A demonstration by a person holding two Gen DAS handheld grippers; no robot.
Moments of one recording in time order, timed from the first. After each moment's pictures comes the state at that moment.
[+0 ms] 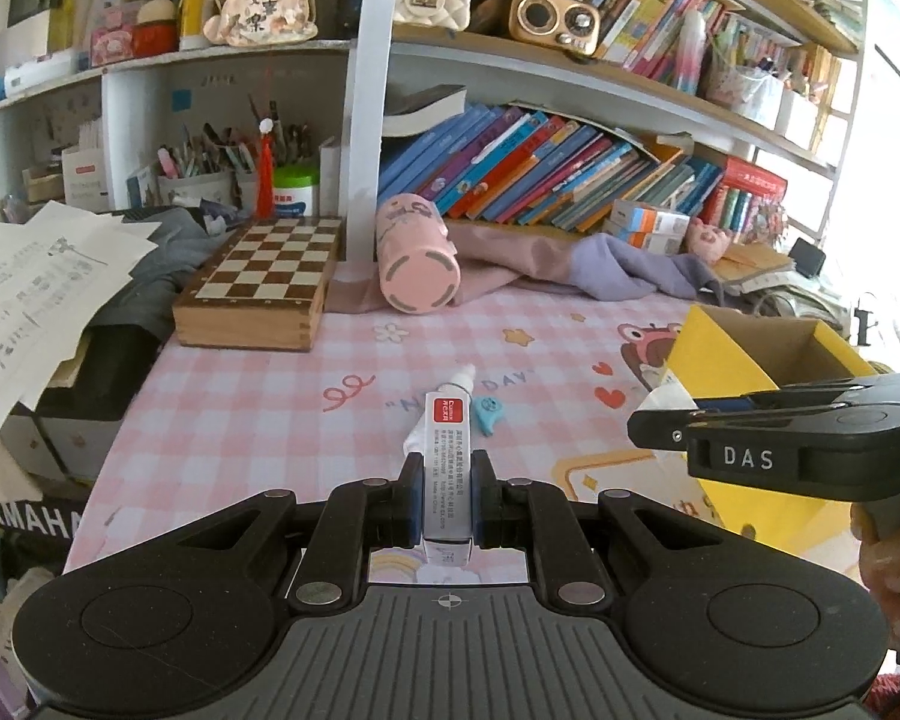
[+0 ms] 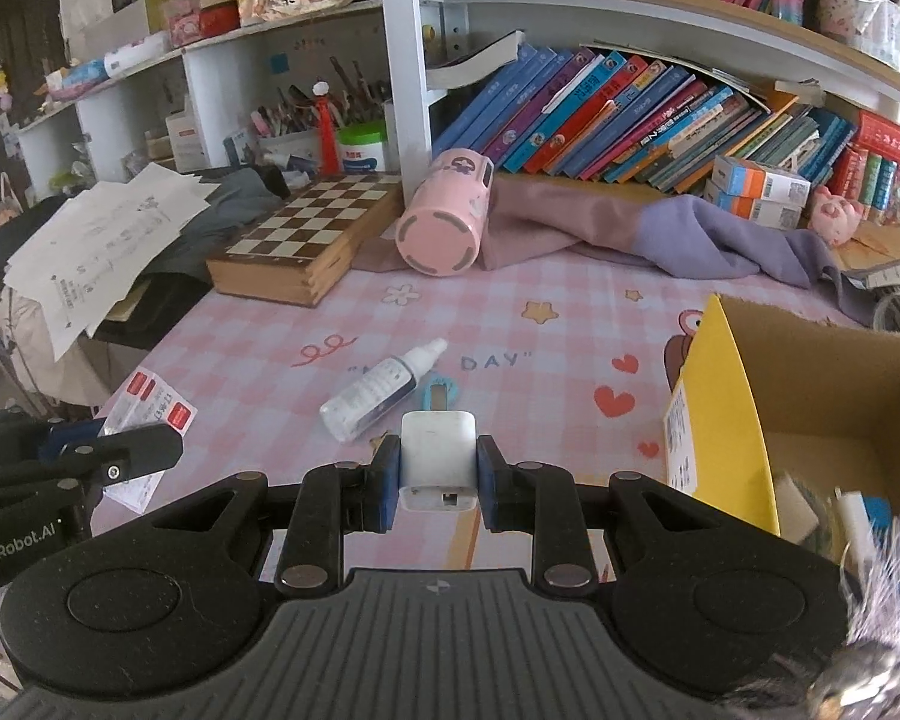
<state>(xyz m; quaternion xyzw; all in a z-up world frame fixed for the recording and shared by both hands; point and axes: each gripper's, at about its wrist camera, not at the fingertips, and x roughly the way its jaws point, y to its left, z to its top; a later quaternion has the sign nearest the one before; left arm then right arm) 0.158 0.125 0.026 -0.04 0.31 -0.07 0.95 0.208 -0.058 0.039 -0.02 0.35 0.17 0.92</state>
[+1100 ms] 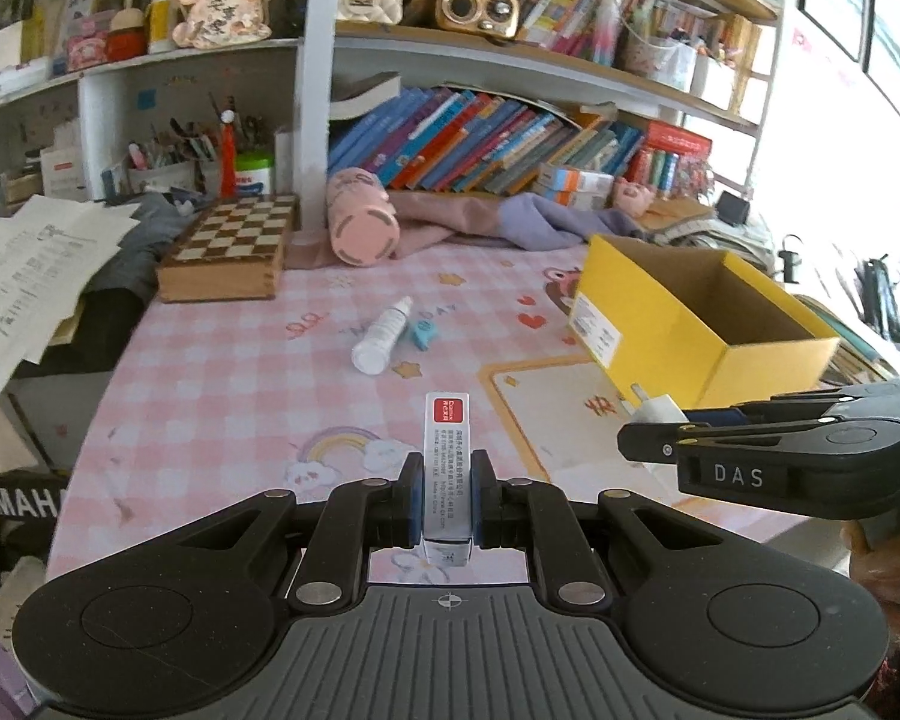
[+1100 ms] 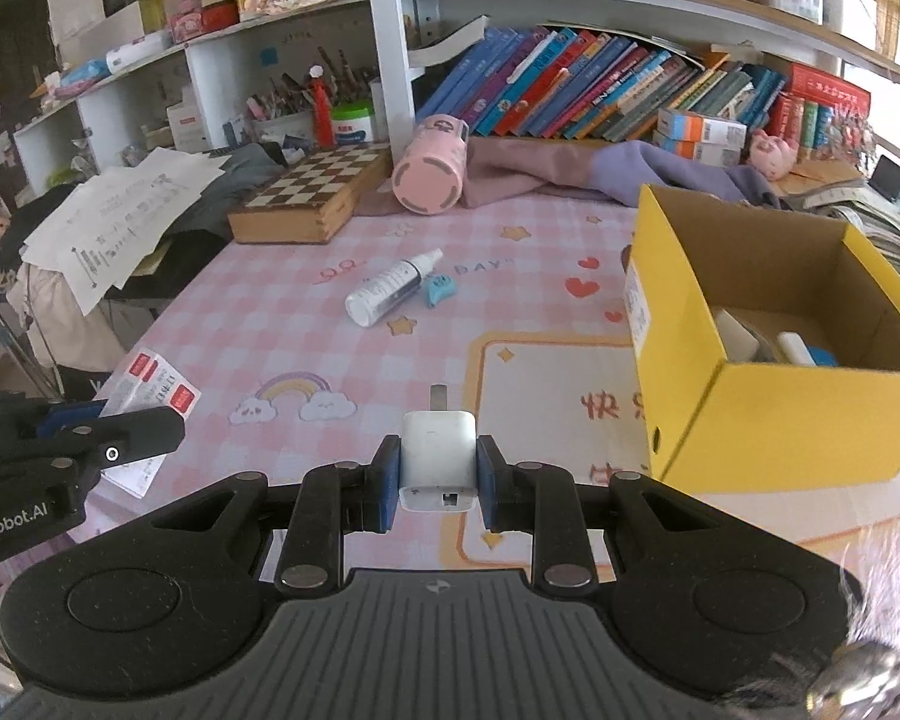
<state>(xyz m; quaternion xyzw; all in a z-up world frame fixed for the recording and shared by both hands) 0.065 0.112 0.025 -0.02 0.32 -0.12 0.94 0.089 -0.074 0.031 0.00 0.36 0.14 0.92</state>
